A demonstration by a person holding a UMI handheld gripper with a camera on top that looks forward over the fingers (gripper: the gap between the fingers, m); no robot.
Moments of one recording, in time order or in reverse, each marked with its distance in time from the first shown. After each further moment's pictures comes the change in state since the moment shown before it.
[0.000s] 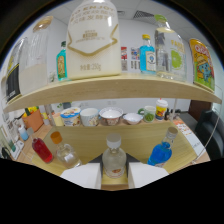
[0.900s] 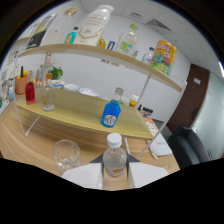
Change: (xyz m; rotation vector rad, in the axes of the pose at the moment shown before) arm 0.109 0.078 -0.095 -0.066 0.232 -0.279
